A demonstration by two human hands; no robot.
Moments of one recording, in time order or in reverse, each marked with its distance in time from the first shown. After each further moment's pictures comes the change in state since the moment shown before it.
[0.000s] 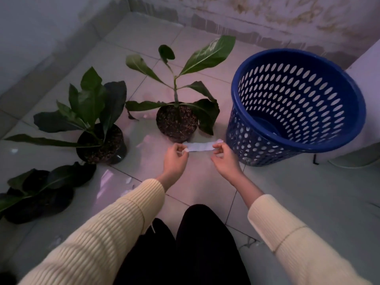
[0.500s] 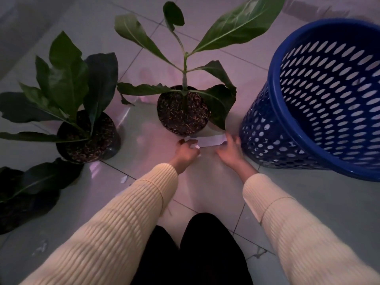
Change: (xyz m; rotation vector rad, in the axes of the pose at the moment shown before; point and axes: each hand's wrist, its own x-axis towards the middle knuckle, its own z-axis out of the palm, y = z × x) left_hand 0.082 -0.041 0.039 -0.017 -0.340 -0.256; right_hand 0.098 0.050 0.047 -0.288 -0.107 0.209
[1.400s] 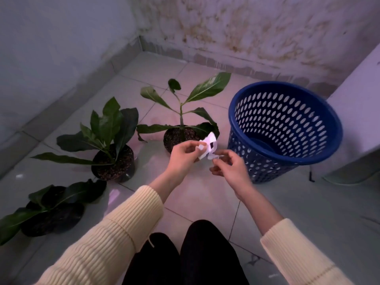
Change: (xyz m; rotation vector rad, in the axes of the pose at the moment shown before) left_hand -0.173 0.094 -0.038 -0.342 0.052 0.487; right_hand -0.186 -0.061 -0.094 0.711 0.058 -0.239
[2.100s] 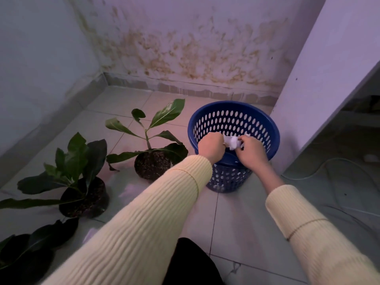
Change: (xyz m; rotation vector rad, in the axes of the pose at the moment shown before) left_hand 0.038 0.084 0.166 1.050 -0.193 0.360; right_hand 0.036 -0.045 -0.156 -0.857 0.390 -0.278
